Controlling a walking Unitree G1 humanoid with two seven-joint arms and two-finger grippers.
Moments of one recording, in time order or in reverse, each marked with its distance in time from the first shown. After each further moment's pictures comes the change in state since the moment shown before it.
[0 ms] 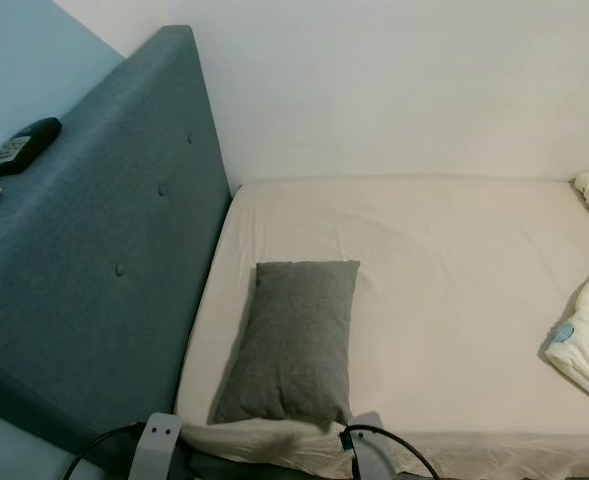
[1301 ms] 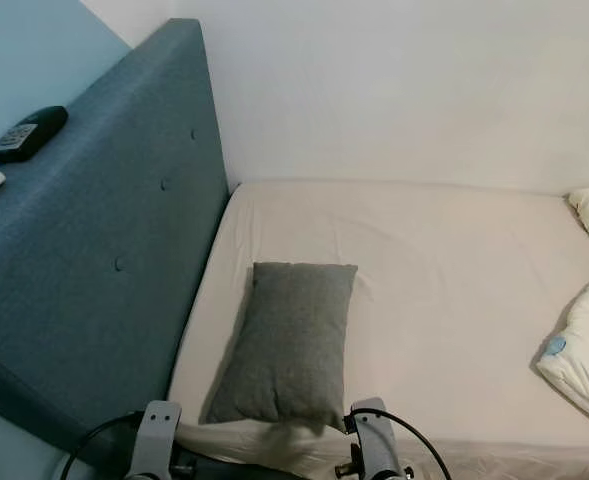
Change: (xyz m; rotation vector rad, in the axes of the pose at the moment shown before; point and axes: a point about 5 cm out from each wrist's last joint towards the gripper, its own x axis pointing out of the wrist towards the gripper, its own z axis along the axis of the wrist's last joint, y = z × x) left arm 0.004 -0.001 0.016 -0.048 -0.038 0.010; right arm 0.006 -0.007 0.011 0.050 -0.003 0.022
